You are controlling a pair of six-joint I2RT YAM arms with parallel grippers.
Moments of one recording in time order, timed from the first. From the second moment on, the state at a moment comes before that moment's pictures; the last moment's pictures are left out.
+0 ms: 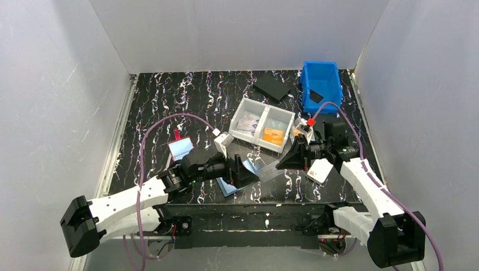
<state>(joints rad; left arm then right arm) -0.98 0.97 0.59 0.07 0.27 -0.68 0.24 1.01 0.68 -0.43 -1.43 -0.25</state>
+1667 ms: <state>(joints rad) -0.99 1.03 0.65 0.14 0.34 -0.63 0.20 1.12 0.99 -0.67 -1.21 -0.24</state>
